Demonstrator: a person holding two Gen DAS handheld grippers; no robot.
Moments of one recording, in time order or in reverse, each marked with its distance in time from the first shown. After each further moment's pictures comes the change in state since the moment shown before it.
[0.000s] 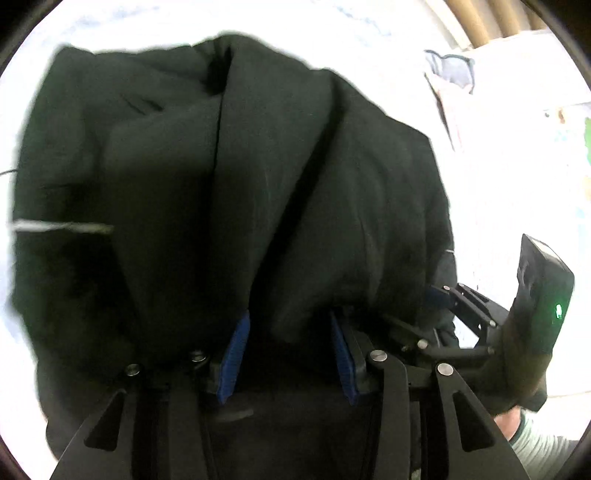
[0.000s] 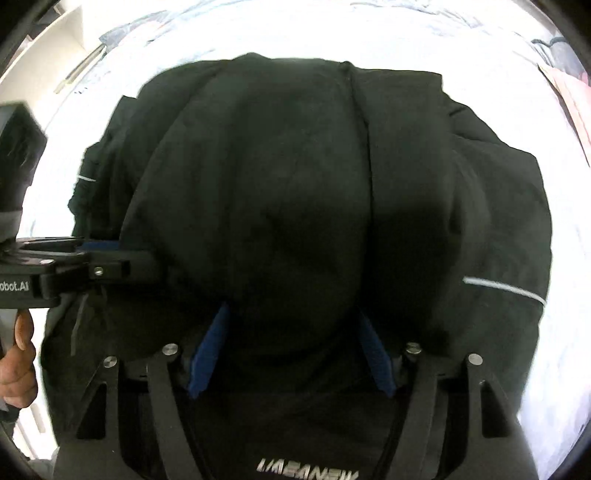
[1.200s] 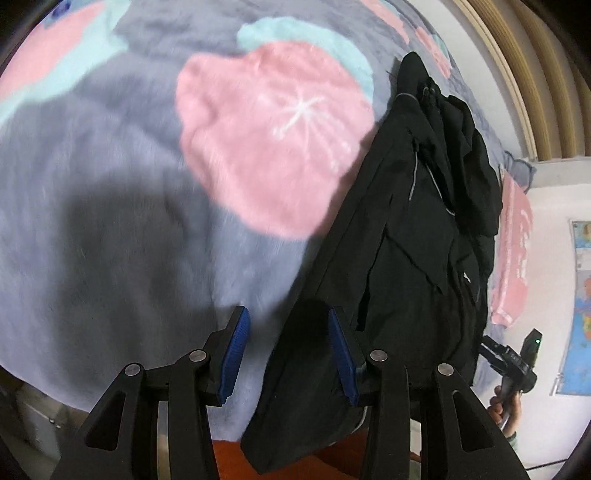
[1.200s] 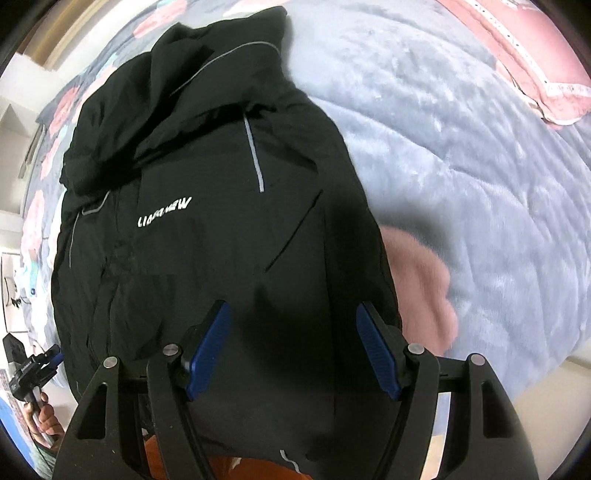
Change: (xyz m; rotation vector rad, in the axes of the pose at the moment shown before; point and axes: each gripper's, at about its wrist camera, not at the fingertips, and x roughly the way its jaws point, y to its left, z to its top) left arm -0.157 0.170 -0.327 -0.493 -0.157 0.069; right arm -0.094 -0.126 -0.241 0.421 0.063 -0.001
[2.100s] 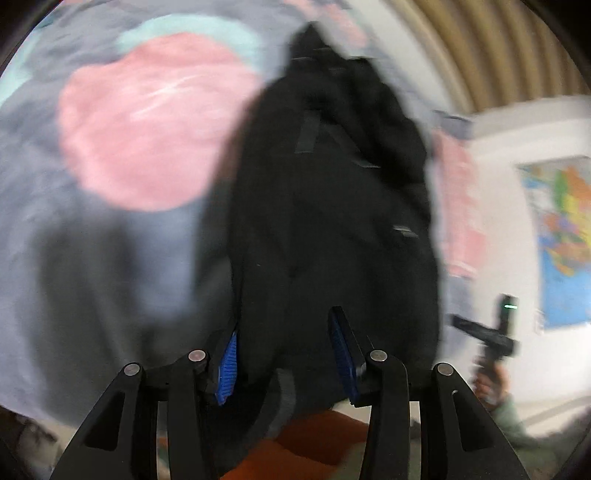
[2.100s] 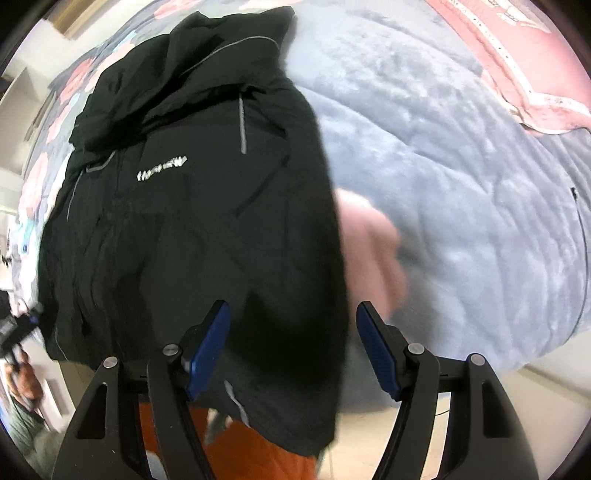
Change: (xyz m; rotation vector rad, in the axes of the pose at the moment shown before) left arm 0.010 -0.067 -0.029 0.229 0.014 -0.231; right arm -0.031 -0.030 -0.042 -0.110 0.015 -0.042
